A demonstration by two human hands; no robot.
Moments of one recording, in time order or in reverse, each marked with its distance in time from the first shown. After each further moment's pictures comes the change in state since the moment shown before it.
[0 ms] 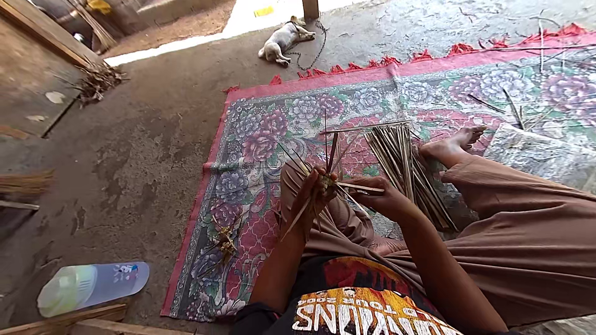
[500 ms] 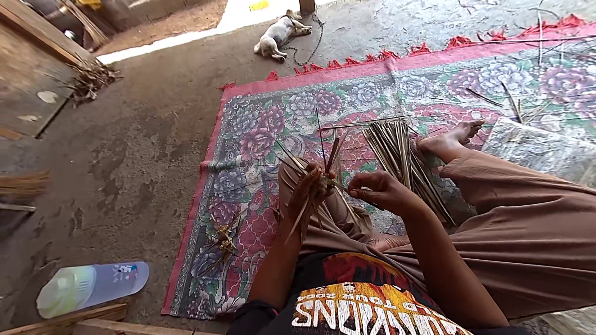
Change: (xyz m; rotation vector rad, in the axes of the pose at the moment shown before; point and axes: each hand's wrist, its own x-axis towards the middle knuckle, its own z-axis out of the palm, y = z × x) left_hand -0.005 0.005 0.001 0.175 0.088 -0.009; right_hand -0.001 0.002 -0.014 0.000 -0.129 -0.066
